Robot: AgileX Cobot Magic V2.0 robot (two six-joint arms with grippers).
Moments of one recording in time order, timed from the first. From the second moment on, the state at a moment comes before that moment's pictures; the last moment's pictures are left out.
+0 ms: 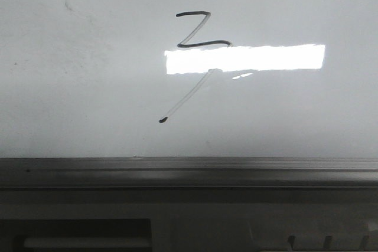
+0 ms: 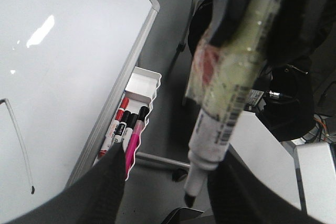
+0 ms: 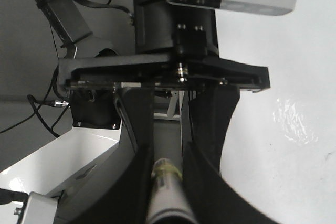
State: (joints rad) left arm -0.64 0.91 -0.90 -0.93 0.96 0.98; right arm 0.90 1.04 -1.22 0.67 0.85 -0.94
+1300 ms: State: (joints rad) left arm -0.64 0.91 -0.63 -1.03 0.33 0.73; right arm 0.67 0.87 -1.21 0.57 0.76 -0.84
